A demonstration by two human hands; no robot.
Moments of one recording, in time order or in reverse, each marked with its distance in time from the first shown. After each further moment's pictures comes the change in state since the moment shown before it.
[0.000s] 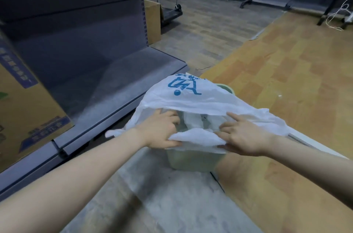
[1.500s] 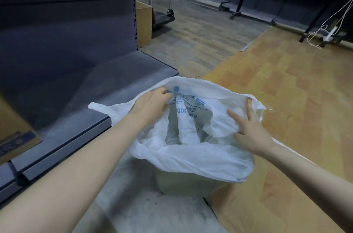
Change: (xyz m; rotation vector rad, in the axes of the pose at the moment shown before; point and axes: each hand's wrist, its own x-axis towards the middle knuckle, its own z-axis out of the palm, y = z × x) left_hand 0.078 -0.068 -0.010 -0.121 0.353 -0.402; right_hand 0.023 0.042 -0.005 0.622 -0.216 1.072
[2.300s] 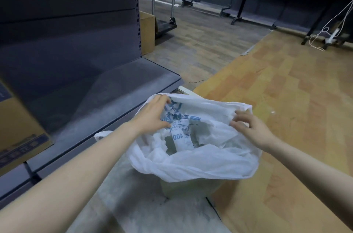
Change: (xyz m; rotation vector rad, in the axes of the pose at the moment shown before) left_hand -0.021 -0.008 -0.001 -0.360 -0.098 -0.021; right_hand 0.007 0.015 -0.005 0.421 0.013 -0.112
